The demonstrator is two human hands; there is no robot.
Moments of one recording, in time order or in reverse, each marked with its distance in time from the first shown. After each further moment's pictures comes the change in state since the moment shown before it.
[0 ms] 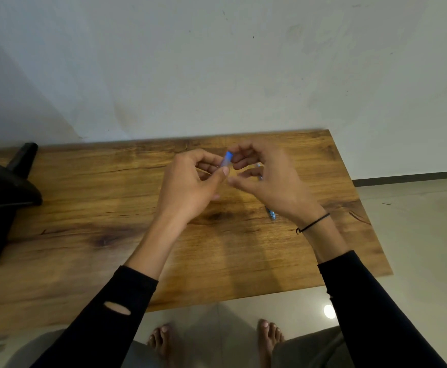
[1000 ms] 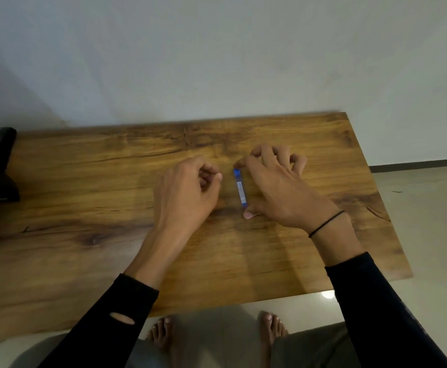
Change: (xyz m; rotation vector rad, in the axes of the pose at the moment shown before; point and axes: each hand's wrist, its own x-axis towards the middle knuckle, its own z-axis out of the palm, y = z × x) left_hand -0.005 -0.035 0.009 0.487 0.080 0.134; right_hand -0.001 0.042 0.004 -0.979 -0.254 -0.067
